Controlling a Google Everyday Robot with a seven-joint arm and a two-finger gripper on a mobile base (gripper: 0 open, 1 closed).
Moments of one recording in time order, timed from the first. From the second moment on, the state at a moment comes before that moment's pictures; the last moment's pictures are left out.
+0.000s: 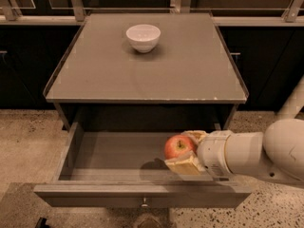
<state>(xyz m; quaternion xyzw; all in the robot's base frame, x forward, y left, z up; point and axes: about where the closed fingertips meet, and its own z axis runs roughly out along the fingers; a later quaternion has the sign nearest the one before) 0.419 -0.087 0.772 -0.44 0.79 0.19 0.39</state>
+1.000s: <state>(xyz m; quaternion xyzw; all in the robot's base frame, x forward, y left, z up) 0.451 -0.056 0.837 -0.55 0.73 0.19 0.36</state>
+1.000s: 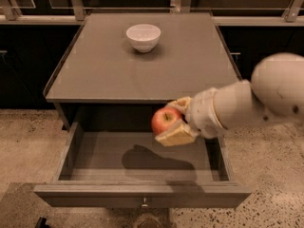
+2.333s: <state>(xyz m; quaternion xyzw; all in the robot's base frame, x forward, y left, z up) 0.593 -0.029 0.912 -0.59 0.65 0.25 0.41</state>
